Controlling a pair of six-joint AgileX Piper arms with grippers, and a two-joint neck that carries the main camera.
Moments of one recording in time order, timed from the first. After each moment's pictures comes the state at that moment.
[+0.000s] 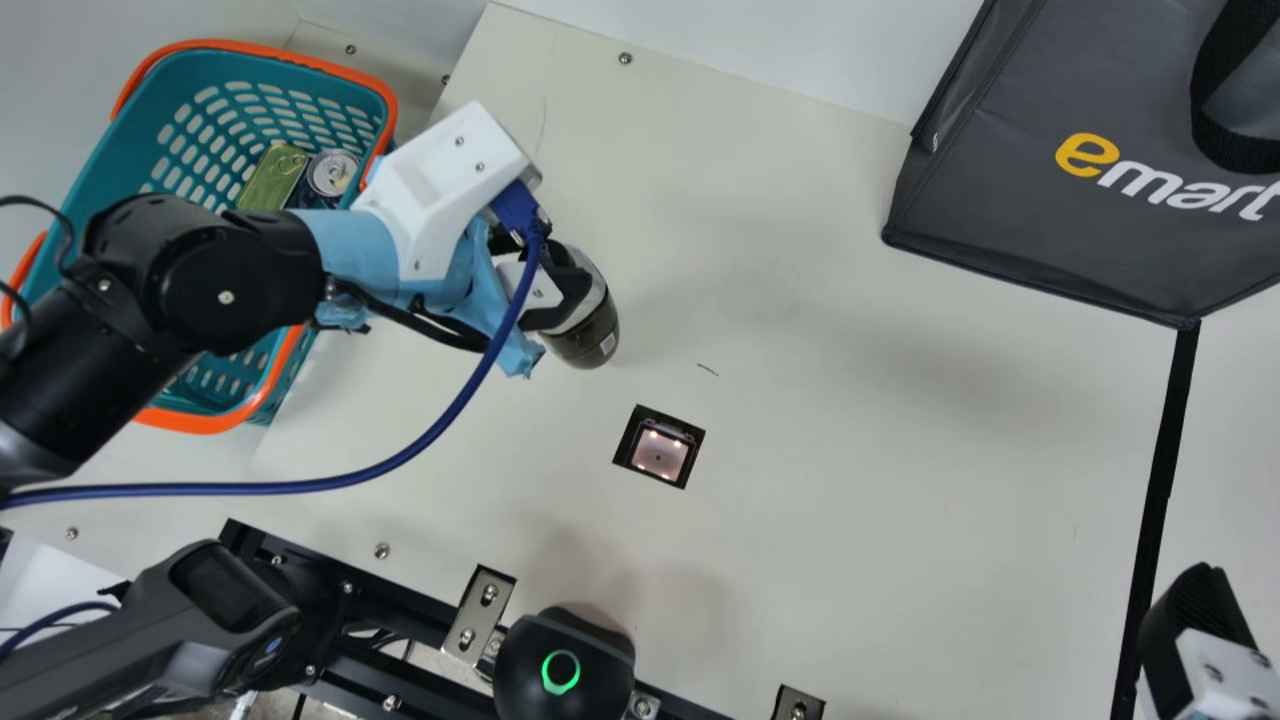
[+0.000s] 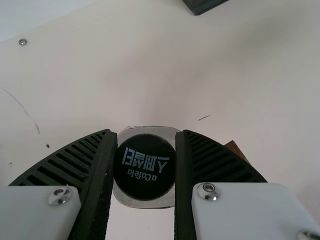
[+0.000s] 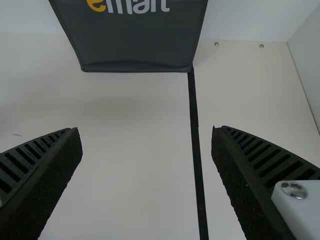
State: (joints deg) left arm -17.7 68.2 -56.3 -20.6 44.3 25.6; right arm 0.7 42.6 -69.8 -0.9 69.6 -2.3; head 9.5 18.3
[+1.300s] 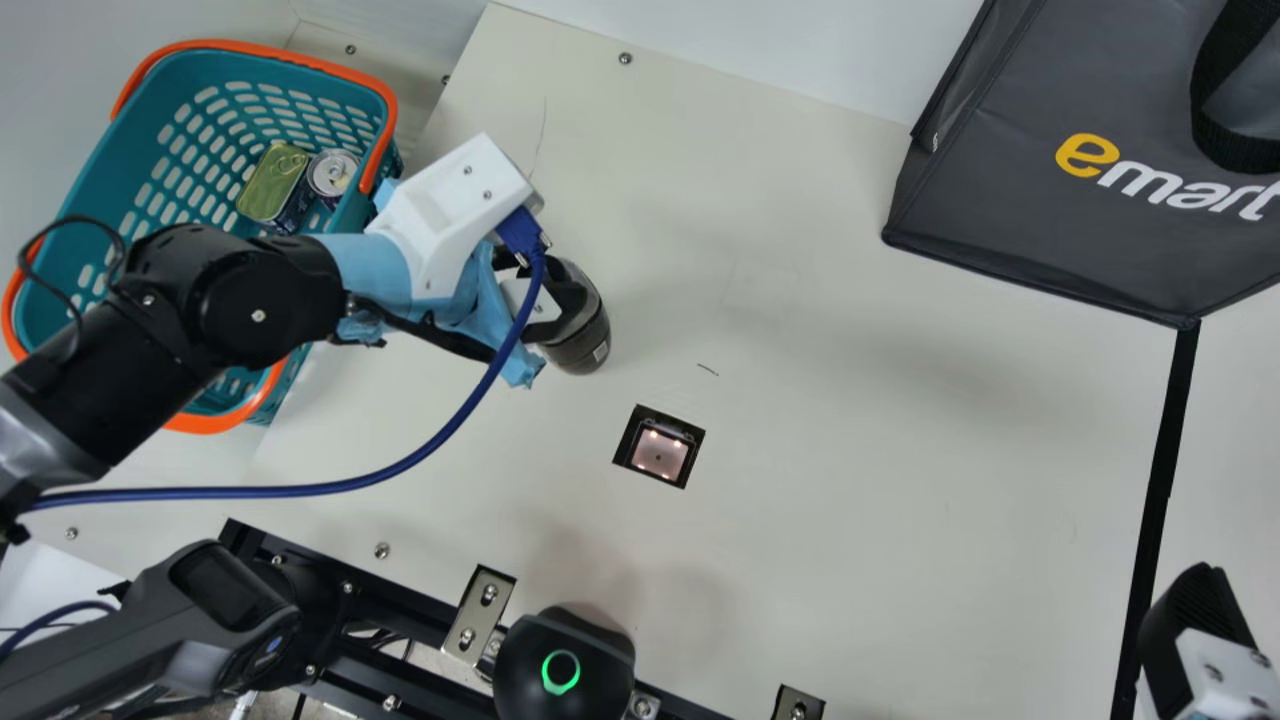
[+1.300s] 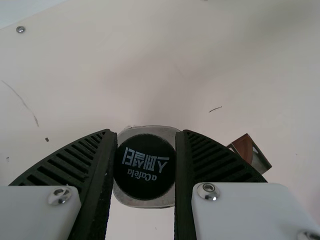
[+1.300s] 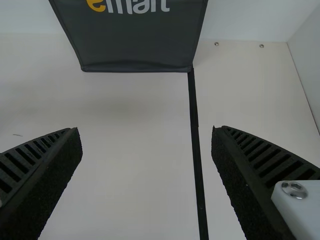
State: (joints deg) left arm -17.2 68.6 -51.0 -21.5 39.0 28.6; right arm 0.7 42.6 -69.8 -0.9 69.6 -2.3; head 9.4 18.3
